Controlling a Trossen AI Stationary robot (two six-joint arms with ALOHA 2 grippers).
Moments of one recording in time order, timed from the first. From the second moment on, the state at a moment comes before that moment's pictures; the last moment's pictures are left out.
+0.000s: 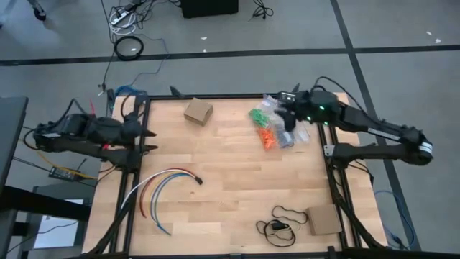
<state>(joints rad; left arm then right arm) -0.14 0.55 1.01 -1.12 -0.26 -0.28 -0.42 0.84 0.77 -0.31 0.09 0.32</state>
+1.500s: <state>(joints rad) -0.29 0.22 0.01 0.15 -0.46 -0.11 0.50 0.00 0.01 0.17 0.52 -0.02</state>
